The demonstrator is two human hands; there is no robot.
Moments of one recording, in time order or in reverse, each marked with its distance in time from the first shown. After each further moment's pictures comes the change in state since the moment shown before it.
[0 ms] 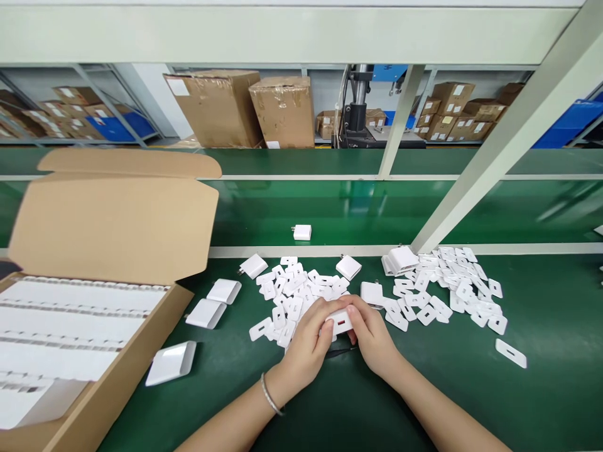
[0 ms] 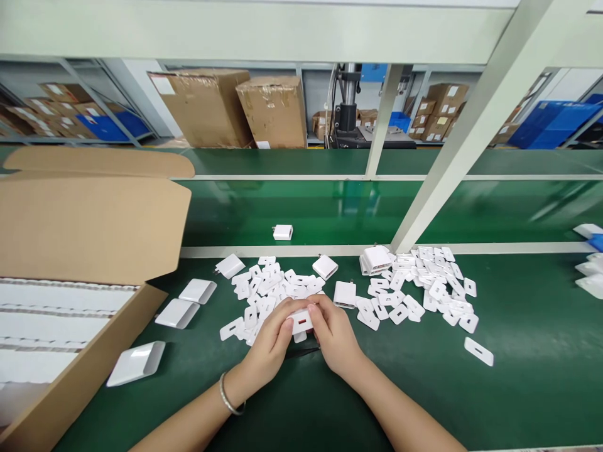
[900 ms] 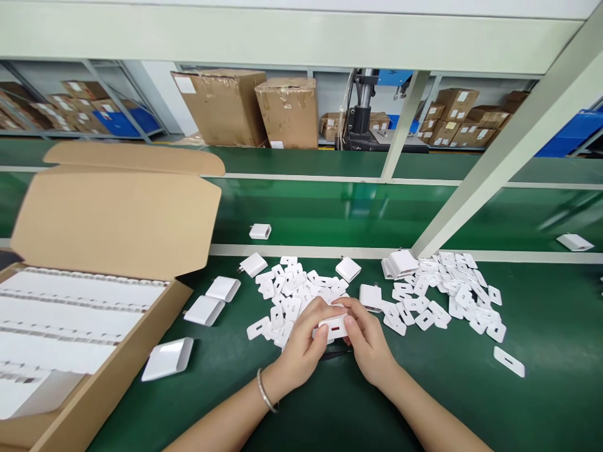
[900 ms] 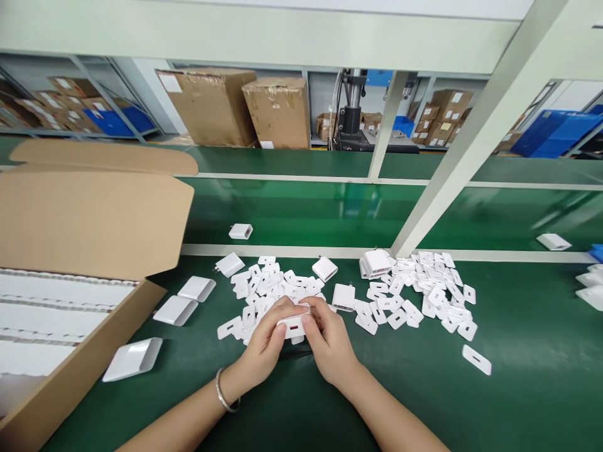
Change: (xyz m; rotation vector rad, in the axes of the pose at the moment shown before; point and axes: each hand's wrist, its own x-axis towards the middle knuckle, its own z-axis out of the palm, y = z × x) left_hand 0.003 -0.001 -0.001 -0.070 0.045 0.151; right_hand -0.006 -0.007 0.002 0.011 0.007 -0.118
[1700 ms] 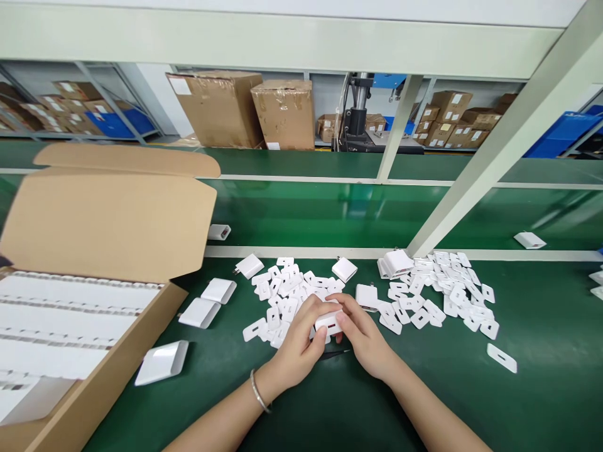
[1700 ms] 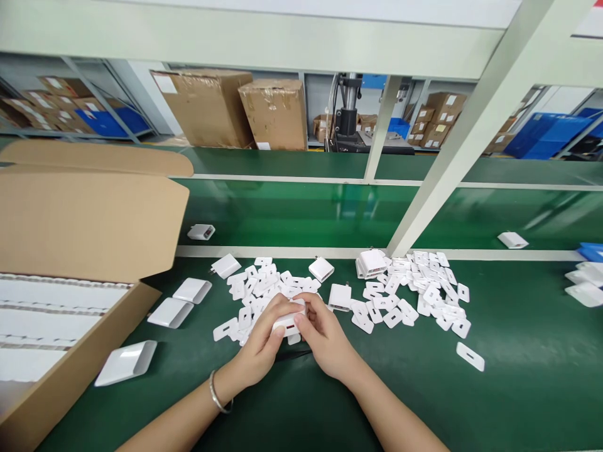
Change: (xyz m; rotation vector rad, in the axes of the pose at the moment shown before) left_hand 0.001 0.003 -0.005 0.079 -0.072 -0.027; right_hand 0.006 -0.002 -0.009 0.163 -0.153 0.128
